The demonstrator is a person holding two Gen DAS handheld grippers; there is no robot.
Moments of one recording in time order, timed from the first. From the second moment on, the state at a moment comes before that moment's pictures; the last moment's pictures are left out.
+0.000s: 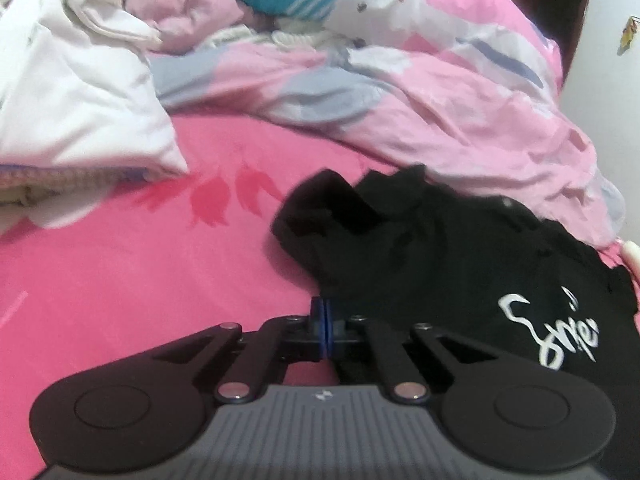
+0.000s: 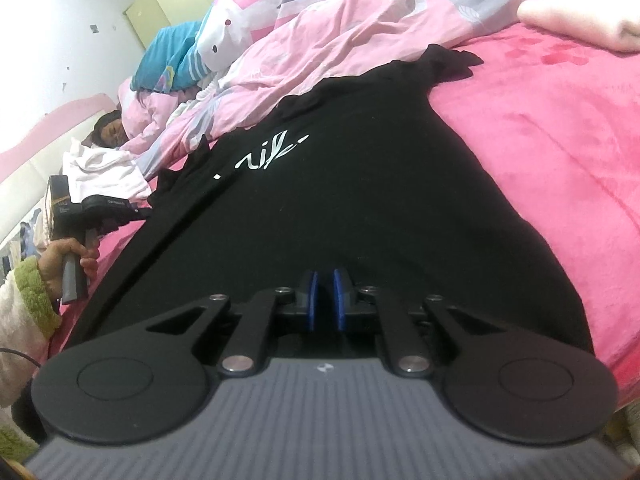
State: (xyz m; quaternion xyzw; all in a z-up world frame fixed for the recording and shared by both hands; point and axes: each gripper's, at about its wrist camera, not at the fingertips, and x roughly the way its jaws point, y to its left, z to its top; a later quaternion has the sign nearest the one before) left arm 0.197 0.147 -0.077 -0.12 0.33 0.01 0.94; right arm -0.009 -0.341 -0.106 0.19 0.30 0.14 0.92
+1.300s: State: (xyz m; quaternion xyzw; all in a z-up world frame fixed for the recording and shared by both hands) left arm 0.049 0.113 -0.052 0.02 0.37 -0.11 0.92; right arm -0.015 -0.340 -0.108 0.20 0.30 0.14 0.92
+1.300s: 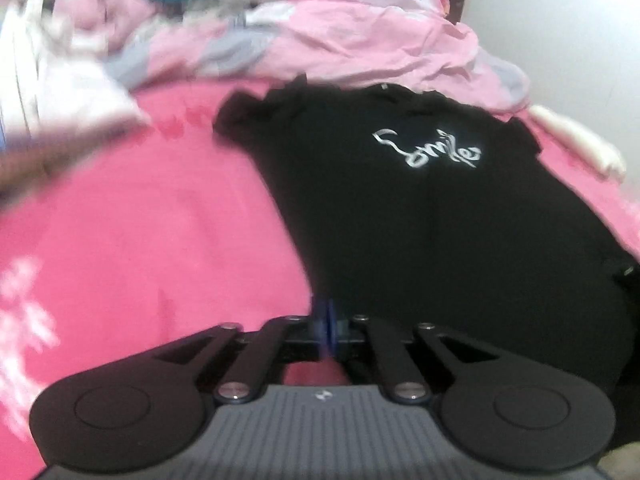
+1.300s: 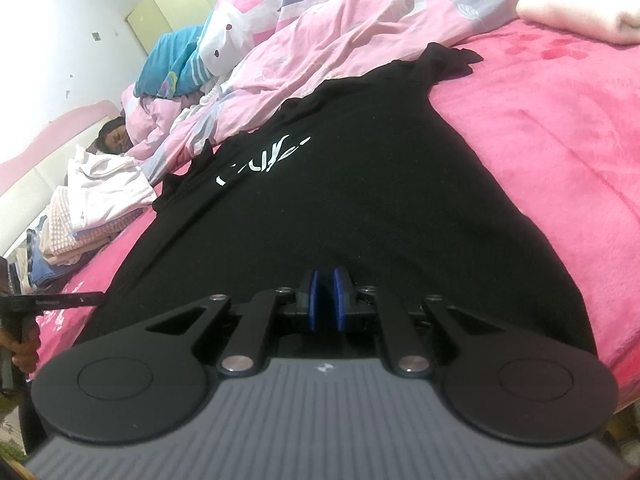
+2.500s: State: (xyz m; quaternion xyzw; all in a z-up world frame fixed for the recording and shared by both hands) left arm 0.203 -0.003 -0.069 0.02 0.38 -0.25 0.89; right arm -0.014 -0.343 -0.109 0.22 0.30 0.14 0.92
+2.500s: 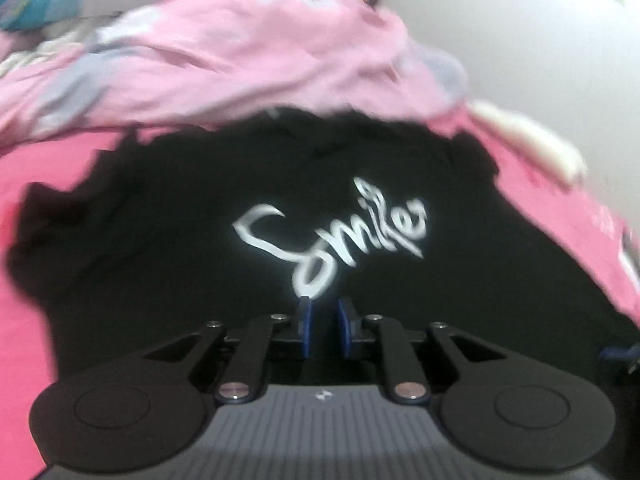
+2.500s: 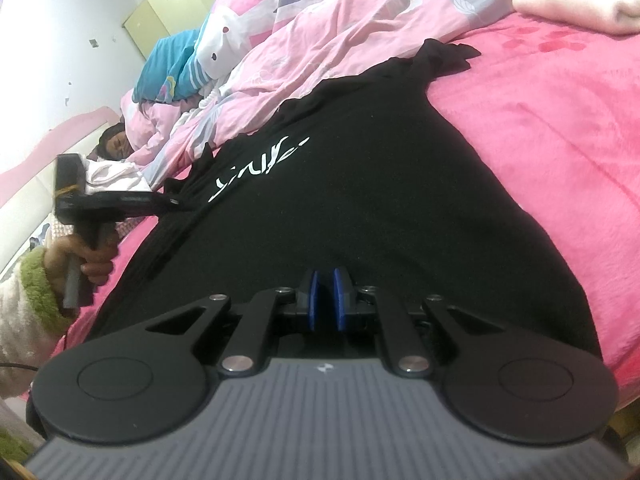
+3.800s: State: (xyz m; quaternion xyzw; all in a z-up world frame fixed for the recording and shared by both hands) left arm 0.229 0.062 -0.085 -0.09 0.36 -0.20 0.91; right arm 0.097 -0.189 -0.058 -0.11 0.44 0.24 0.86
